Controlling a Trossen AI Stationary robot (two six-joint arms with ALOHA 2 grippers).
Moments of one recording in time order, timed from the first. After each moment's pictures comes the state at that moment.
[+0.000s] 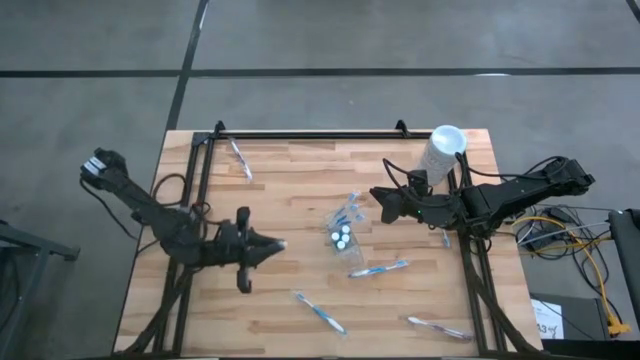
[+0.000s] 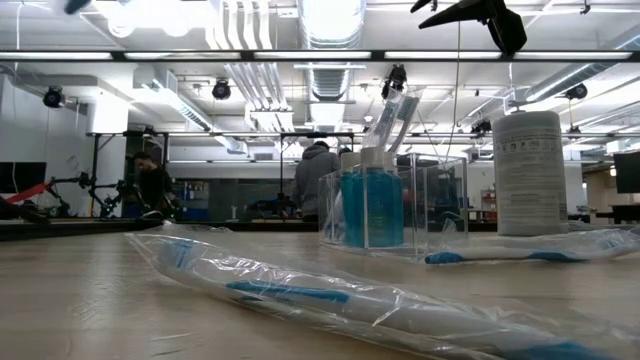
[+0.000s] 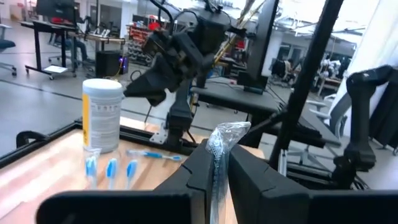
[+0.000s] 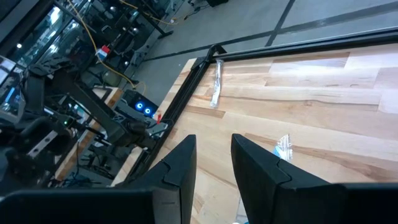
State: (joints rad) left arm -0.67 1.08 0.78 0.39 -0.79 -0.21; right arm 0.30 1.10 0.93 -0.28 0.78 1.15
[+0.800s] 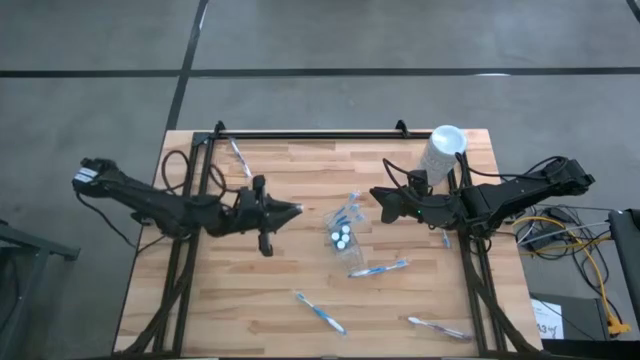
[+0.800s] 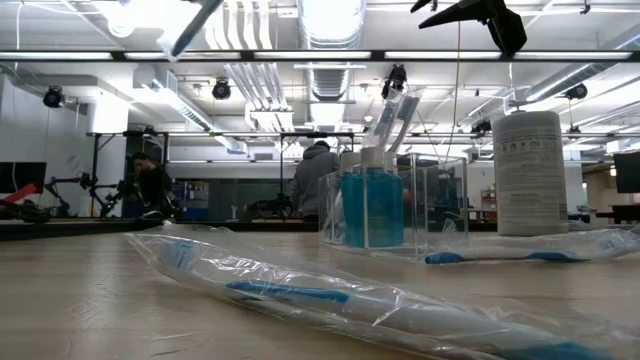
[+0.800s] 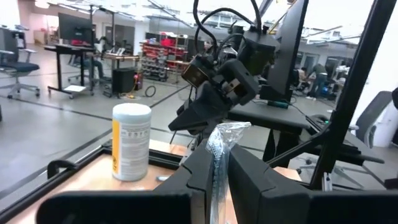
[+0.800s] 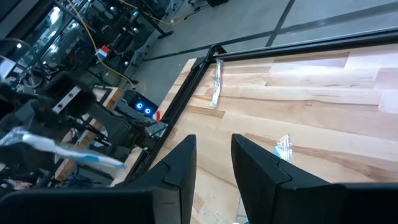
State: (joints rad) left arm -0.32 1.08 0.78 0.44 -0.50 -0.13; right arm 0.30 1.10 0.93 -0.28 0.78 1.15
